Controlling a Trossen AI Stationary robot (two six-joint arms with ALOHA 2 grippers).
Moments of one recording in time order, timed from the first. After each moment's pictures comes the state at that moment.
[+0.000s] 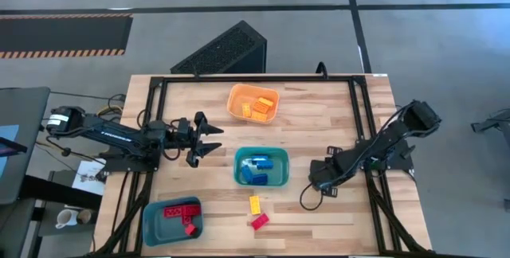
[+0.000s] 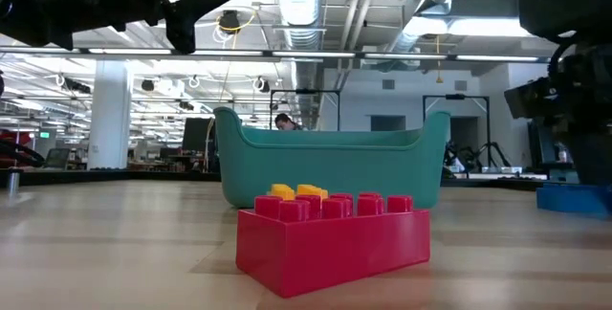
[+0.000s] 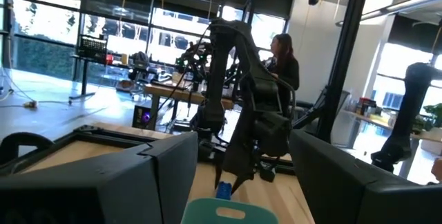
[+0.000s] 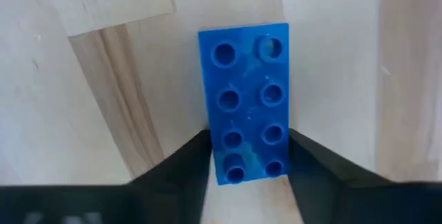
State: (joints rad) left arm -0.03 1.03 0.20 1.06 -0.02 -0.20; right arm 0.45 1.52 0.71 -0.77 0.13 0.68
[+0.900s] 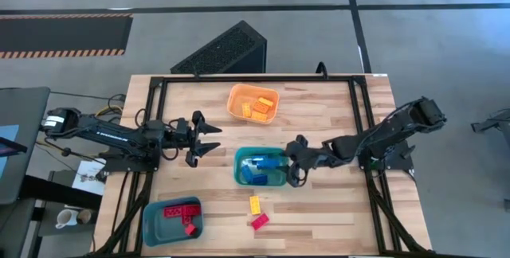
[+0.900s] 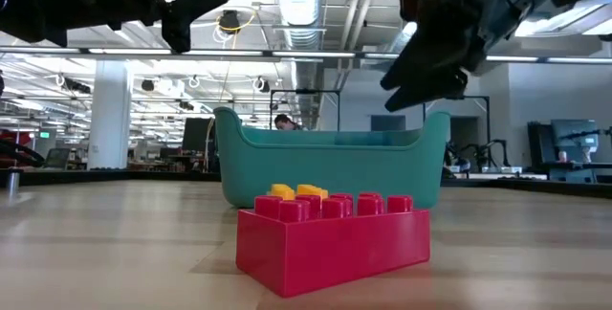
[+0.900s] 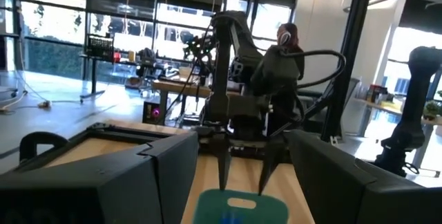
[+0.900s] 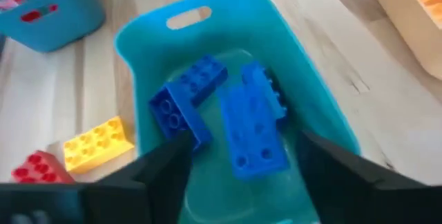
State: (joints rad) left arm -0.03 0.96 0.20 0.95 -0.03 -0.15; right arm 0.28 1.43 0.73 0.02 0.33 0.53
